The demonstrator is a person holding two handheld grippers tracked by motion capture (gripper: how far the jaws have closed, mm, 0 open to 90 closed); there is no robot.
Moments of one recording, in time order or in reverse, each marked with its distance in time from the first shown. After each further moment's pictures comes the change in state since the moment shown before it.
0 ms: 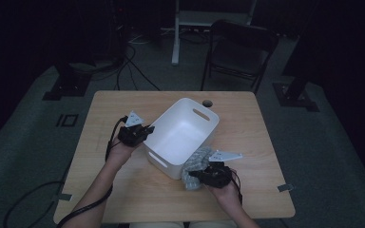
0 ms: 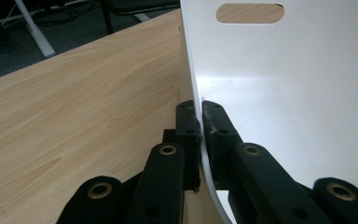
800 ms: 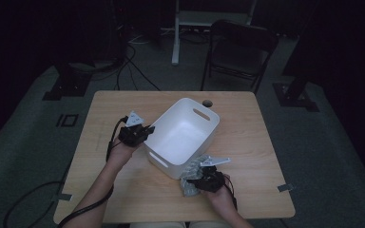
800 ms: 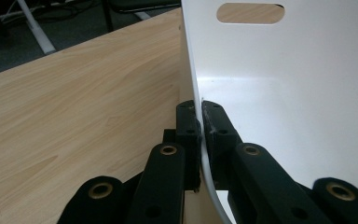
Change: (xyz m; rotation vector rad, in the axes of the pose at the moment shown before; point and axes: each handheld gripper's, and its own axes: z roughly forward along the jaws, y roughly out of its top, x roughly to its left) left arm -0.002 0.000 0.001 -0.005 0.003 -0.024; right arm -0.015 -0.032 0.038 0.157 -0.063 0.060
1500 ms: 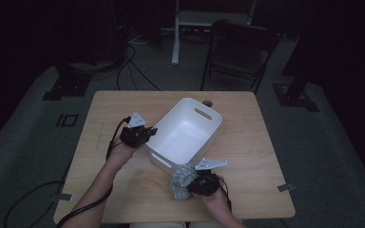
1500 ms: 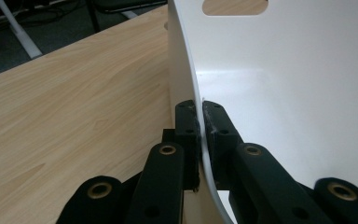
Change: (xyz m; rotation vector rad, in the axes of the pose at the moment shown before) left arm -0.005 0.003 0.001 0.019 -0.044 0.049; right arm 0.030 0.008 -0.004 -0.076 0.130 -0.056
